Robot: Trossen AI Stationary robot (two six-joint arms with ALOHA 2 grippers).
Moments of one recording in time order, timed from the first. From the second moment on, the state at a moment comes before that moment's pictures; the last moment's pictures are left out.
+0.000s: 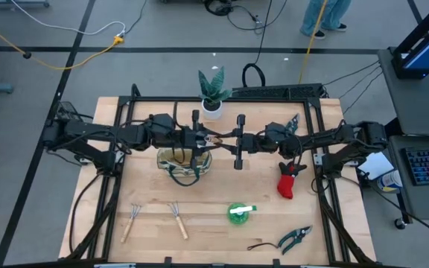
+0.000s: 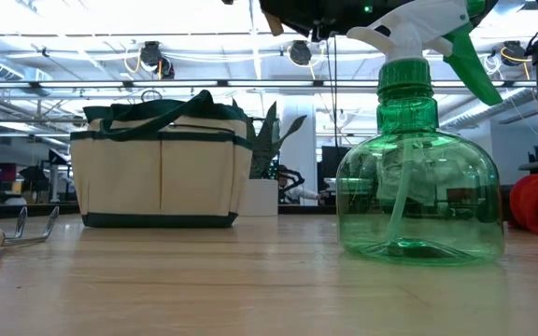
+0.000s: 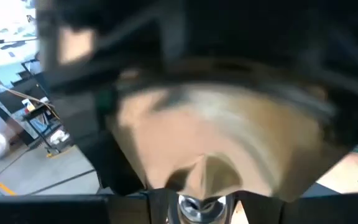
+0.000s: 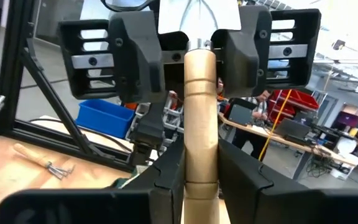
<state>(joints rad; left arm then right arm) 0.04 1.36 1.02 0.30 0.05 0.42 -0.07 1.49 0.80 0.87 -0.07 -0.34</state>
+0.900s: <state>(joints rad) 0.04 1.32 1.02 0.32 0.08 0.44 -0.07 1.46 0.69 1.14 -0.08 -0.33</state>
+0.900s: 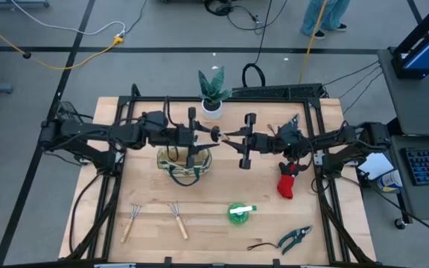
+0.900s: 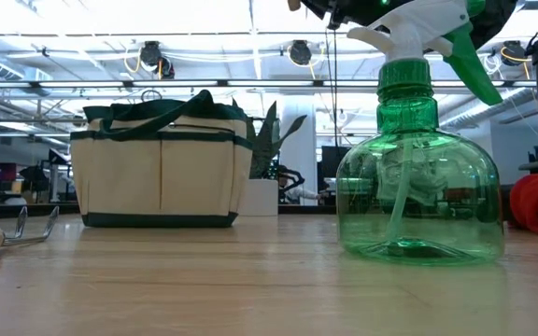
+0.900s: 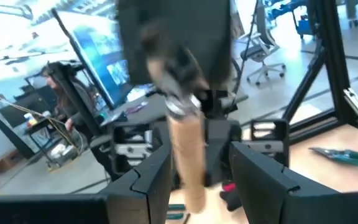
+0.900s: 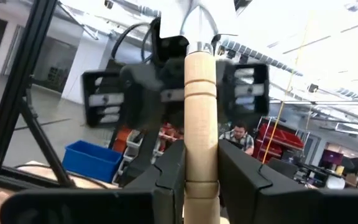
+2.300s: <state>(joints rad) 0.04 1.39 1.02 0.43 0.03 0.44 -0.07 1.46 0.70 1.07 -0.07 -0.32</state>
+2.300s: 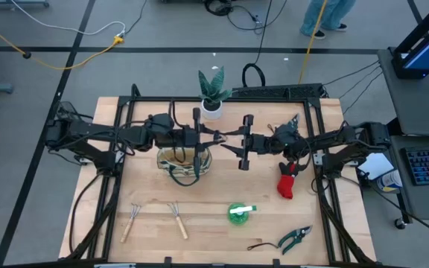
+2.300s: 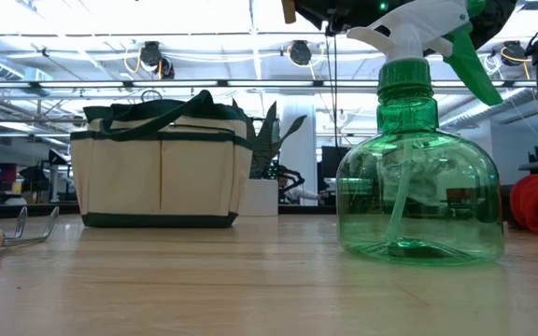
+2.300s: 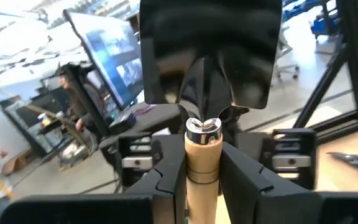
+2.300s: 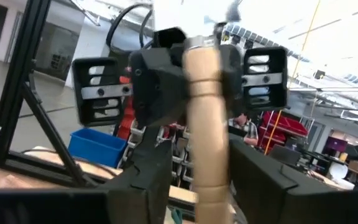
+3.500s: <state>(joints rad) 0.05 1.31 1.02 -0.03 -0.23 0.35 -0.06 1.46 0.69 0.94 0.03 -0.33</state>
